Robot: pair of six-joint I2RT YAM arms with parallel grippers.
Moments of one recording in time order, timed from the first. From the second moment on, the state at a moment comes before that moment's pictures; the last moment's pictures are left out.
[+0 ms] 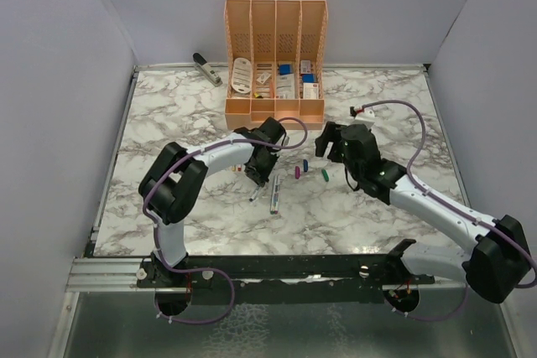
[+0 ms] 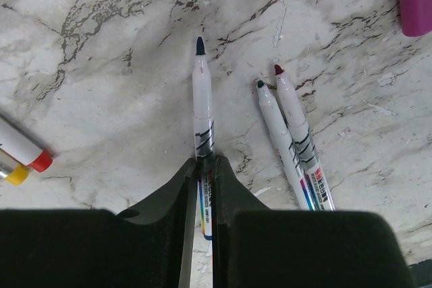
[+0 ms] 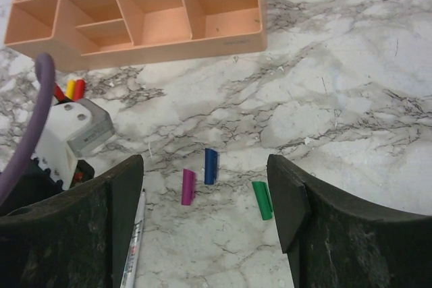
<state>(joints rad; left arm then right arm) -0.69 1.88 1.24 -0.68 0.05 -0.20 0.65 1.14 0.77 -0.06 0.43 0.53</state>
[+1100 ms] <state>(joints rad) -0.70 1.27 0.94 -0.44 -0.19 -0.27 0.65 1.53 0.84 -0.10 0.29 0.50</state>
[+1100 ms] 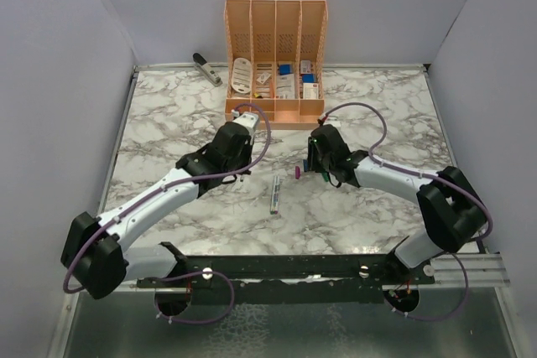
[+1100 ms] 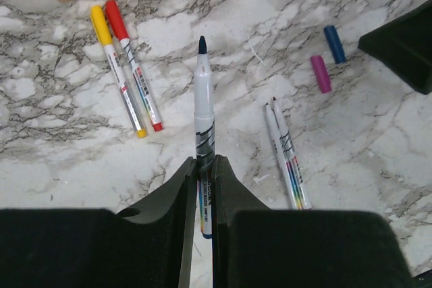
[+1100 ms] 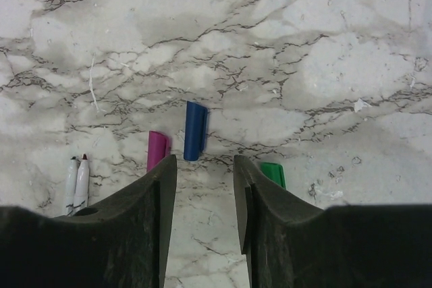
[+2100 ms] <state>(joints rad) -0.69 1.21 0.85 -0.21 -0.09 -0.28 0.65 1.79 1.08 -0.24 0.26 0.50</state>
